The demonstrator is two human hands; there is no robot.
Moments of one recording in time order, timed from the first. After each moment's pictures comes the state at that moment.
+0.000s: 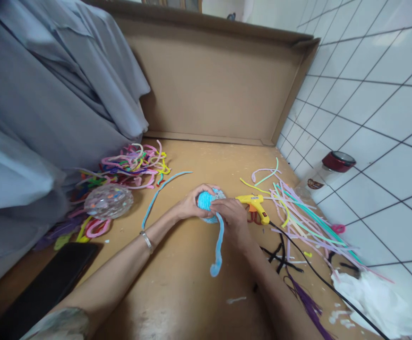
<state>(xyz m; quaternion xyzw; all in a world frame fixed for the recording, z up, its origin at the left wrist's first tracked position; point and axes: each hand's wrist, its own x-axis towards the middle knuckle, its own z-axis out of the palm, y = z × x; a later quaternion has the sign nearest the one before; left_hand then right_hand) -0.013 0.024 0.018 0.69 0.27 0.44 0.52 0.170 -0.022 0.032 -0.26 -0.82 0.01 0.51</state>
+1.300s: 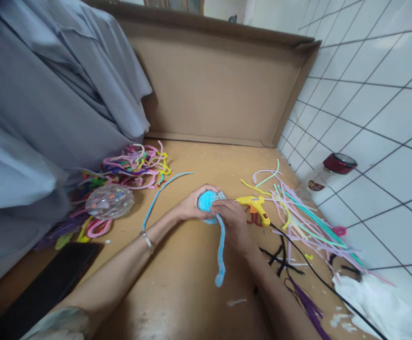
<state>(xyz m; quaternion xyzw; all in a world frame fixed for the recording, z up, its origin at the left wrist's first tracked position) -0.018 0.025 0.021 0.74 0.31 0.39 0.46 0.168 -0.030 0.038 -0.31 -0.81 0.07 0.49</state>
